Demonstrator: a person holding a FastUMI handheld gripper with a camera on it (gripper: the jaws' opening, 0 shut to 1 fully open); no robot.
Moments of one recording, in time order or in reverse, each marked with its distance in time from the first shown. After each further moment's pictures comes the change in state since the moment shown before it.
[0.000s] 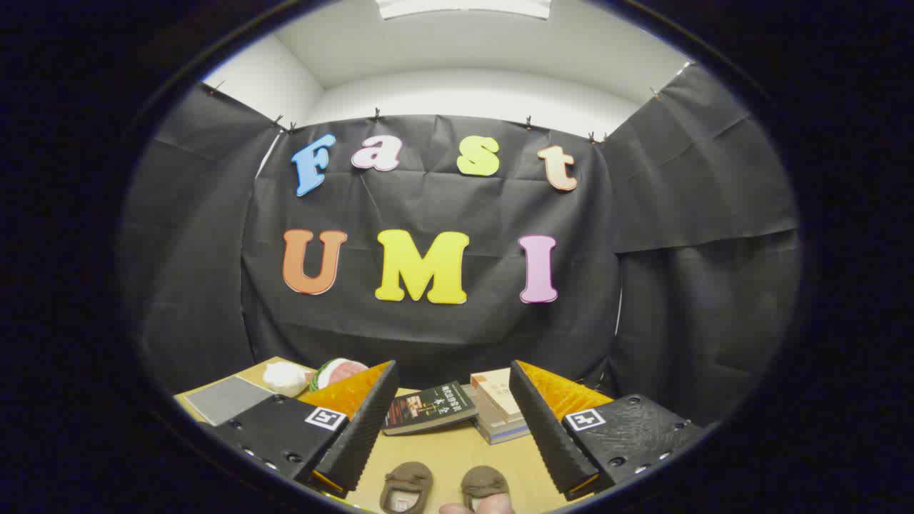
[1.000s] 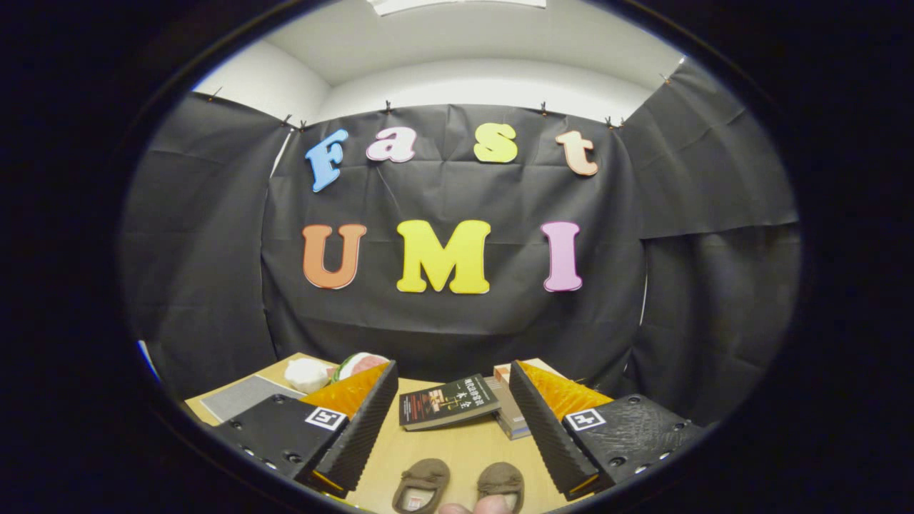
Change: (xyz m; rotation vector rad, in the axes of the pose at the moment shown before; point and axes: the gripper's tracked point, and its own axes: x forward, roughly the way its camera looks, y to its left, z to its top) arm 0.011 0.016 -0.003 0.016 0.049 0.094
